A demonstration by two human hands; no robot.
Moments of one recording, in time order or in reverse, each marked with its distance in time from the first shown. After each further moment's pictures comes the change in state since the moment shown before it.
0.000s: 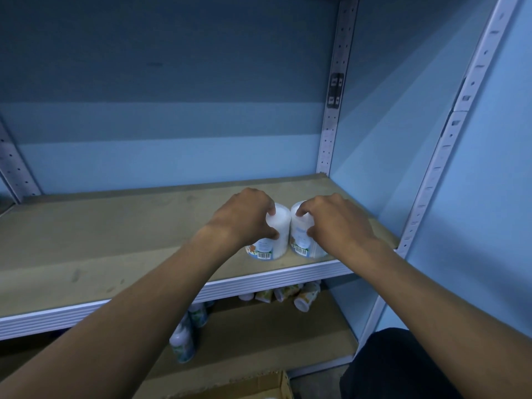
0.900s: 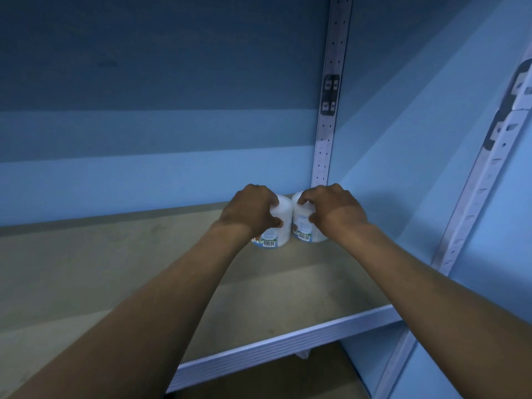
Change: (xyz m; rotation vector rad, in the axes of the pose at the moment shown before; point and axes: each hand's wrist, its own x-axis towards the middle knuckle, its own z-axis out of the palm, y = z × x) left_hand 0.146 -0.011 0.050 -0.099 0.074 -0.034; right_hand 0.138 0.069 0.059 0.086 0.027 0.104
